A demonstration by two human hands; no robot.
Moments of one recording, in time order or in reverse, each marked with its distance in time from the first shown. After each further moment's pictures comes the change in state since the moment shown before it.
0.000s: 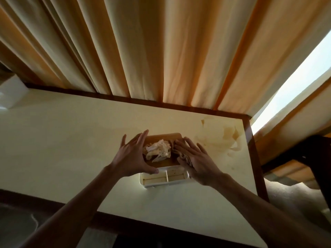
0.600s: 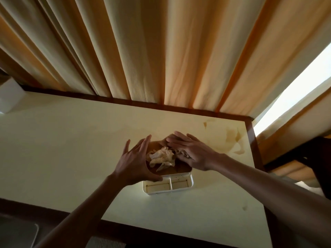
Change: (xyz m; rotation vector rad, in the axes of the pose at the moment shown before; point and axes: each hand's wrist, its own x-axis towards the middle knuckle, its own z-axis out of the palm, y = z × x) left_hand 0.001 -0.002 0.000 -0.019 0.002 0.029; right_hand 0.056 0.012 -0.030 -0.064 -0.136 -0.198
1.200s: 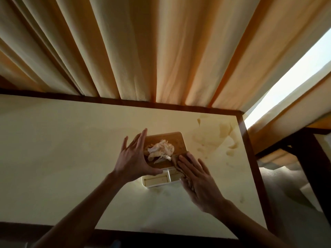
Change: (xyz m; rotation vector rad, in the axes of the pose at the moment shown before) left_hand 0.026 -0.016 0.001 -0.076 0.045 0.020; right_hand -0.063 -0.058 0.079 0.057 0.500 0.219
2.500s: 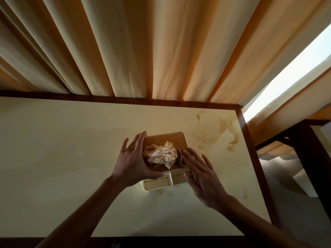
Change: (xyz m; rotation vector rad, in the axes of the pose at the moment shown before) left_hand 0.003 -0.012 0.003 -0.038 -0.017 0.048; right_hand 0.009 0.001 0.003 0.096 -0.015 0.118
